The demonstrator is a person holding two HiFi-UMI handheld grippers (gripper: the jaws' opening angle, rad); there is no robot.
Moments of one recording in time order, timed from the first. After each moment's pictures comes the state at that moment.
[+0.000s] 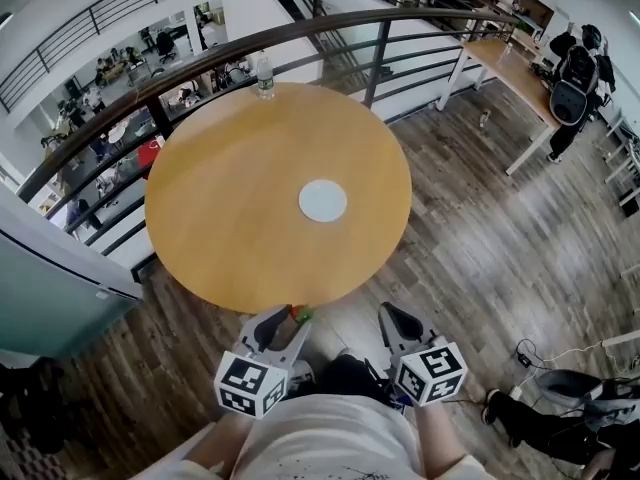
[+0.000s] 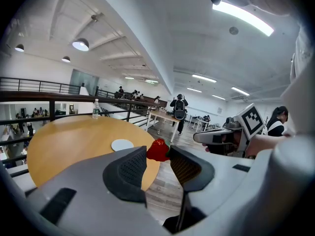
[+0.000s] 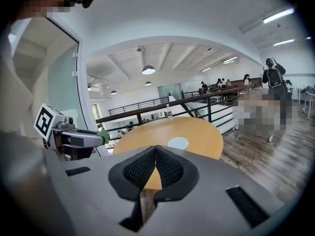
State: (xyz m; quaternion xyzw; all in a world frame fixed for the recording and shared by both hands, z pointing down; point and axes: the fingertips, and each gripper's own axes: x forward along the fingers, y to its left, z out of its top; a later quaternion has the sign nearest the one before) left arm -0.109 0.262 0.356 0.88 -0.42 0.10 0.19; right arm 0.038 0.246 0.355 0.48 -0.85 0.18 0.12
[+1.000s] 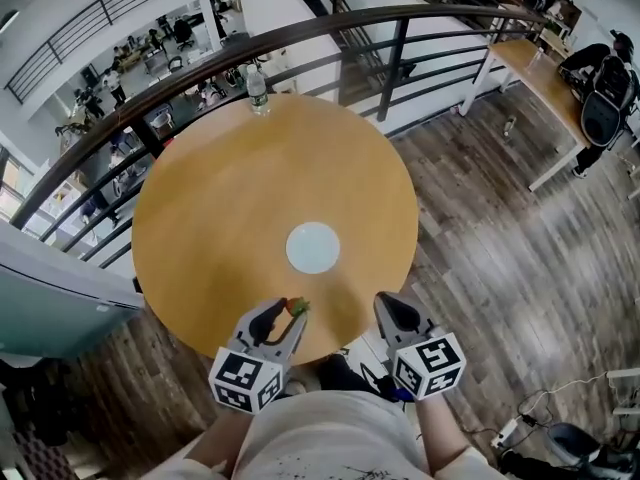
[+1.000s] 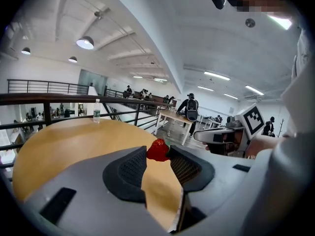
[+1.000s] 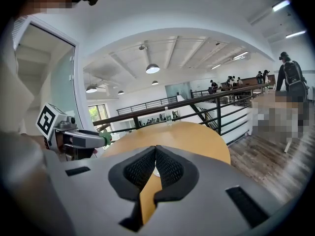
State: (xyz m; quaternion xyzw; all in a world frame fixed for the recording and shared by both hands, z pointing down) left arm -0.060 0.068 0.364 0.85 -0.47 0.11 0.20; right arm 0.081 0.038 0.361 0.43 -0.88 0.17 0.12
